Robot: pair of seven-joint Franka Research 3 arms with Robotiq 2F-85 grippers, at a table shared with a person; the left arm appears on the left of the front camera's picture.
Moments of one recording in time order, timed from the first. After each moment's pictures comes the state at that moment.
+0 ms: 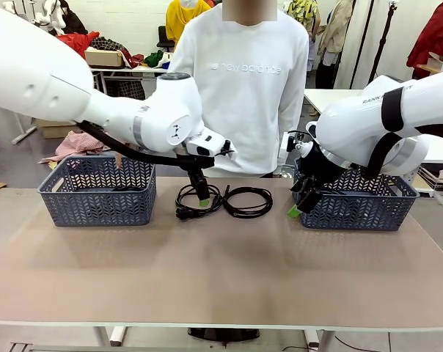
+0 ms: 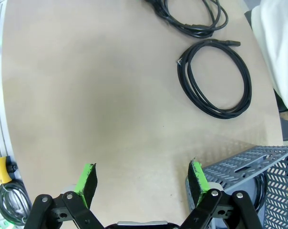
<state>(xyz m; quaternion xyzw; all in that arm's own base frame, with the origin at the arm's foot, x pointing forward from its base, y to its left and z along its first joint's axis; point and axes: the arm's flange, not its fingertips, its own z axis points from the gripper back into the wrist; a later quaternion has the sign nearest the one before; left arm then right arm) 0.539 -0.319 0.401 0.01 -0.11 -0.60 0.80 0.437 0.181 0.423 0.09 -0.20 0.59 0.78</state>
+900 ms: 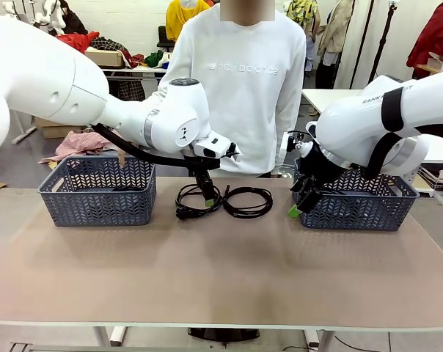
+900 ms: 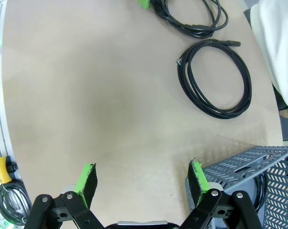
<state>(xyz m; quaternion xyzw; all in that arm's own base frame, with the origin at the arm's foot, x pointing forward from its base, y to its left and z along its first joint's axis) 0.559 -0.328 0.388 0.00 -0.10 -0.60 0.79 0.437 0.181 0.423 0.09 -0.20 0.59 0.78</state>
